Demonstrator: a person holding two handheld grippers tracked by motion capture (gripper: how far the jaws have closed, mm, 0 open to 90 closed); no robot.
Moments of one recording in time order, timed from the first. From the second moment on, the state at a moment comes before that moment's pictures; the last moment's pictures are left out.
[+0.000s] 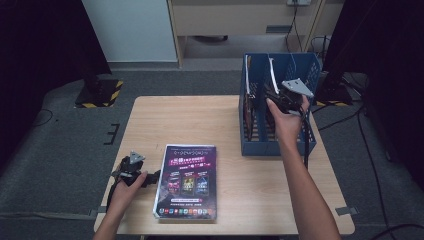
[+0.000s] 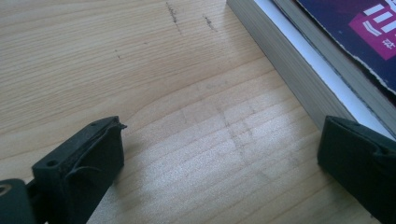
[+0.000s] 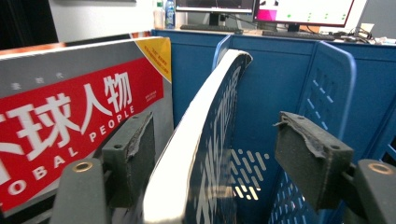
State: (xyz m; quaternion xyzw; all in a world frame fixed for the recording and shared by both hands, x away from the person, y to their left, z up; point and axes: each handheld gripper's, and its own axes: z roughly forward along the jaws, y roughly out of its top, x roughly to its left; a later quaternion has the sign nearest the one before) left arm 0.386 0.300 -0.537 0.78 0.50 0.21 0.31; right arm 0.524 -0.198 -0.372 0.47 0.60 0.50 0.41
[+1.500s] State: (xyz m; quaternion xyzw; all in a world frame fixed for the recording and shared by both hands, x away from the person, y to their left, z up) left arm 0.386 0.300 -0.537 0.78 0.51 0.21 0.31; right arm 0.424 -0.200 -0.400 0.42 0.64 0.54 0.35
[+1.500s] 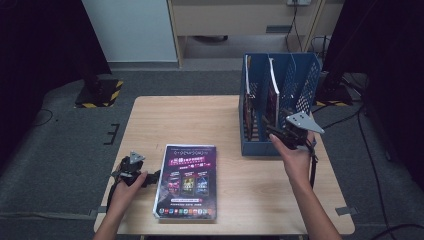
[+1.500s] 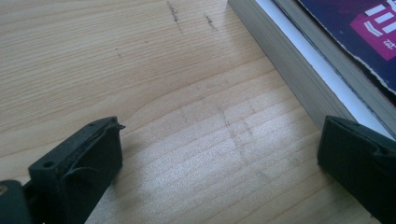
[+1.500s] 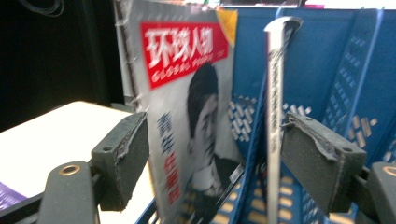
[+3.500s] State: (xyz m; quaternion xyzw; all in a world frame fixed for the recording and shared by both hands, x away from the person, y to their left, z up) left arm 0.366 0.250 -0.499 0.80 0.43 0.18 0.39; right arm 0.376 -0.073 -0.484 0.28 0.81 0.48 0.18
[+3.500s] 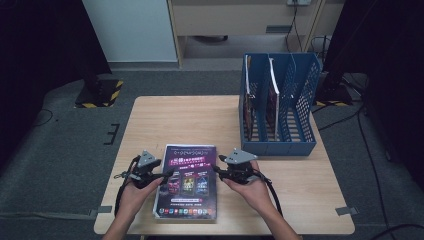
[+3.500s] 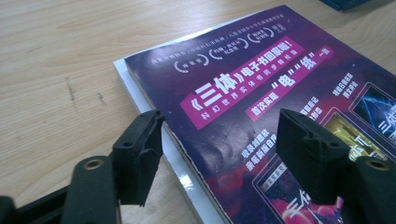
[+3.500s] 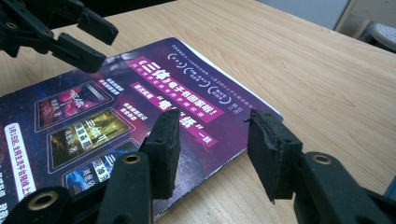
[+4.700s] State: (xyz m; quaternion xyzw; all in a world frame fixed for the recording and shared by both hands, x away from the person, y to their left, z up) left arm 0.378 0.236 -0.517 0.81 0.41 0.17 0.38; right arm 0.385 -0.066 -0.510 0.31 0.84 0.43 0.10
